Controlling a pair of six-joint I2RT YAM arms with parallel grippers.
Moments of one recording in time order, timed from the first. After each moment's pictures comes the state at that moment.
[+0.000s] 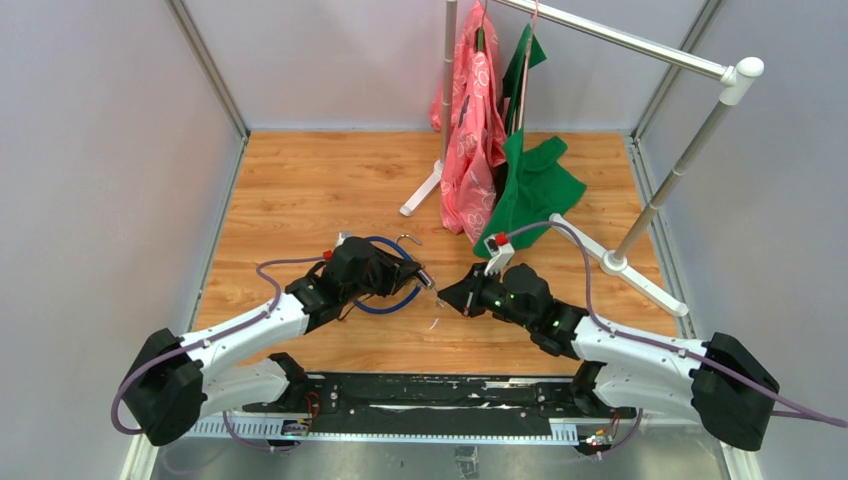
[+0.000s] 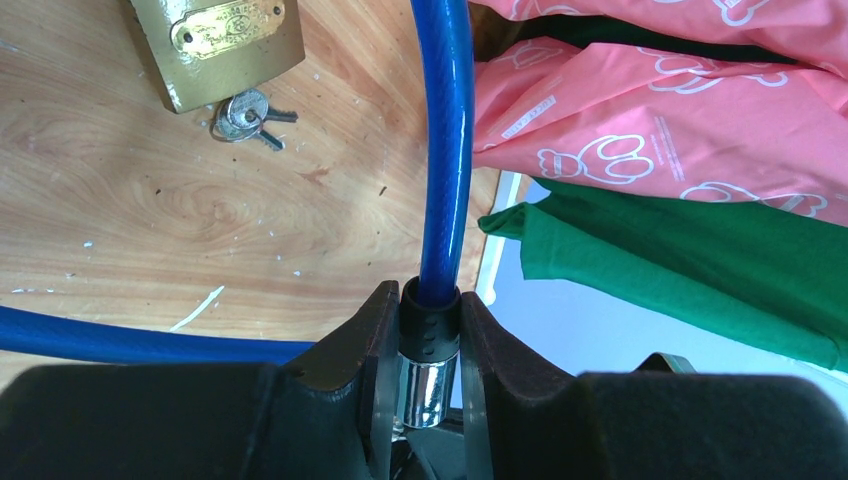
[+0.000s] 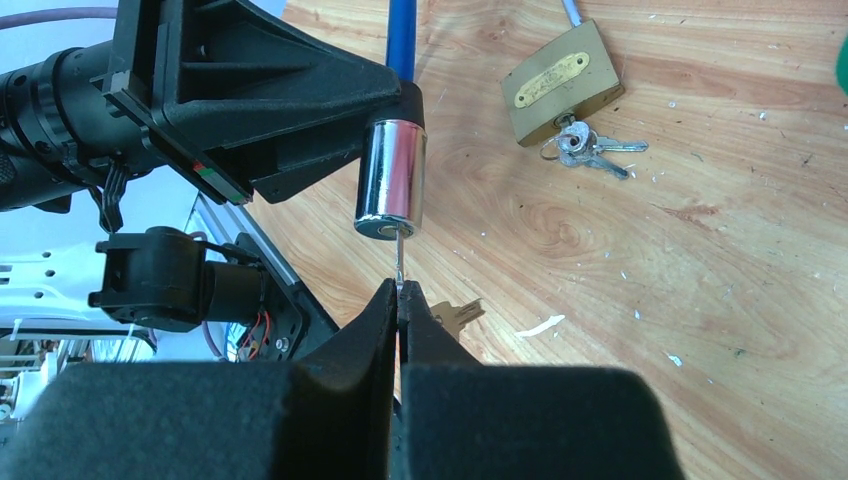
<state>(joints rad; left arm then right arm) -0.74 1.07 0.54 -0.03 -0.08 -1.63 0.94 1.01 0.40 0.33 0.00 0.78</state>
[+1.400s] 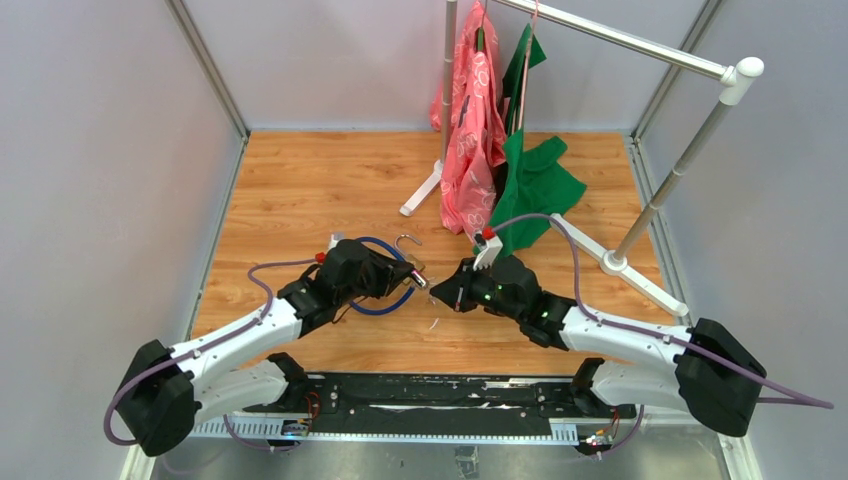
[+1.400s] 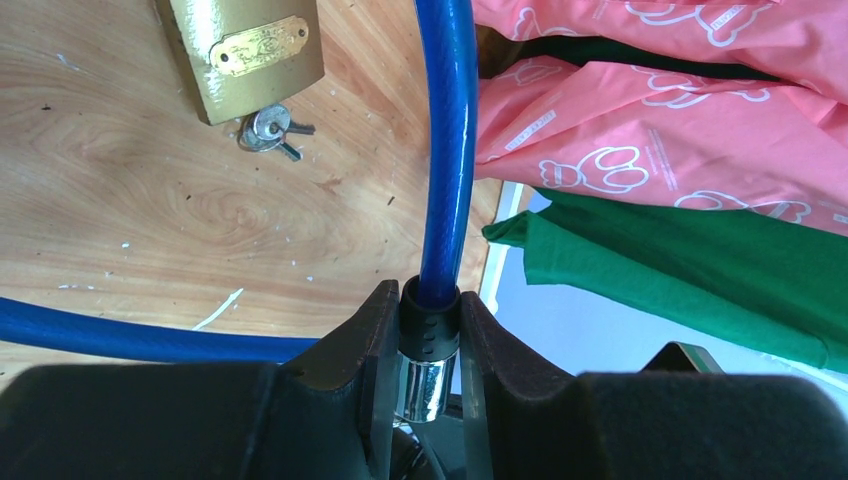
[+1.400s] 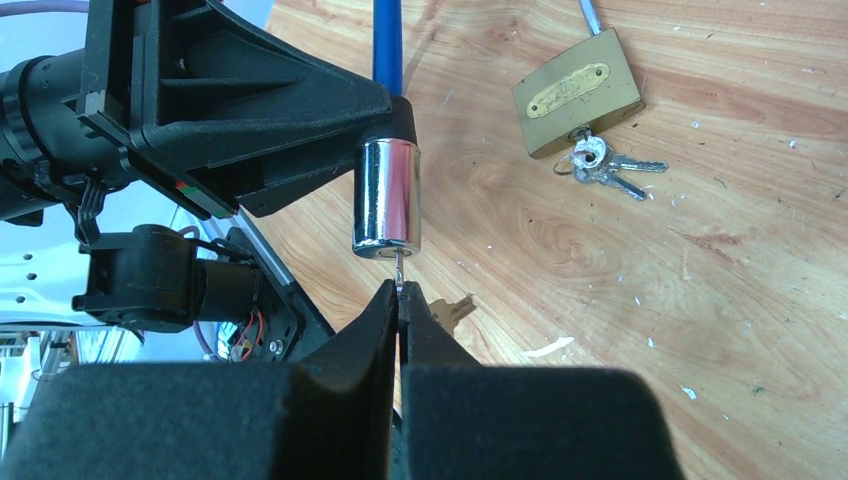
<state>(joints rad) -0.73 1.01 0.53 -0.08 -0.09 -1.62 0.94 1.11 0.48 0.33 -0.03 0.75</state>
